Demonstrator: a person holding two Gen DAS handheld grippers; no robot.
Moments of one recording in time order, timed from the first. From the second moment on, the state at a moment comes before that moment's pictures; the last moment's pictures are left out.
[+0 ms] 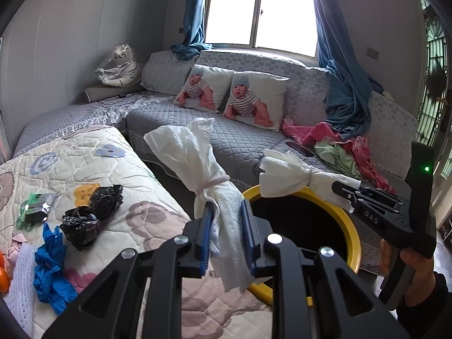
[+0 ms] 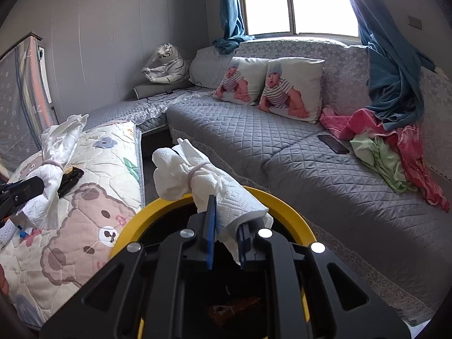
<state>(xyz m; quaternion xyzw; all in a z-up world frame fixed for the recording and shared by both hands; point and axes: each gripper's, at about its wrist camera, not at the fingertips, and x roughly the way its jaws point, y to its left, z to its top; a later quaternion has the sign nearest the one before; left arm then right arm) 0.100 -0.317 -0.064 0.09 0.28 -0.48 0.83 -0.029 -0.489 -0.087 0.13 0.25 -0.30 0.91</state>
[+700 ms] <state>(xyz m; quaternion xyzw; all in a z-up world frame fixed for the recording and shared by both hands) 0.083 -0.380 -0.100 0.11 0.32 -0.53 0.78 -0.046 -0.504 -0.104 0.14 0.27 -0.34 0.89</state>
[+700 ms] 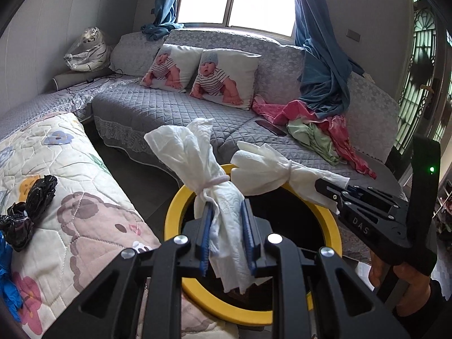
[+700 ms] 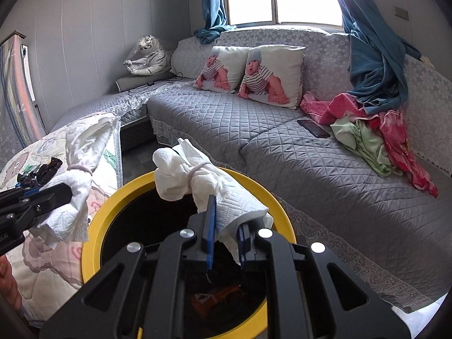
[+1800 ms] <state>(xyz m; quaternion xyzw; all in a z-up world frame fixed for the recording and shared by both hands) 0.115 -0.344 -0.085 0.03 0.30 -0.46 0.83 -0.054 -0.509 -0.093 0.15 0.24 -0.36 0.89</state>
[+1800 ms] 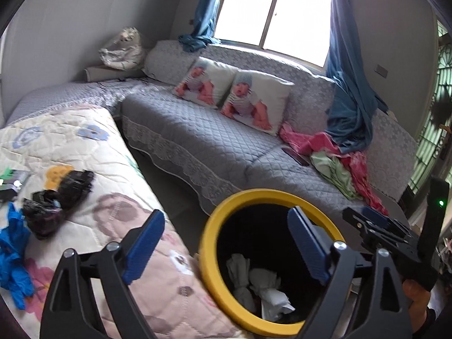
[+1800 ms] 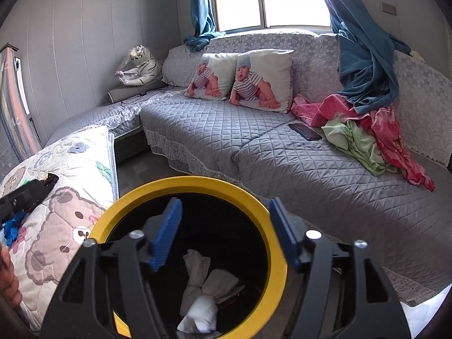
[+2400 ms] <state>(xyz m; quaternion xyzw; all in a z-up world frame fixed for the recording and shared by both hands) 0.192 -0.200 -0.046 -0.01 0.24 -0.32 0.92 0.003 -0.438 -0.064 0.11 0.19 -0.24 0.94</state>
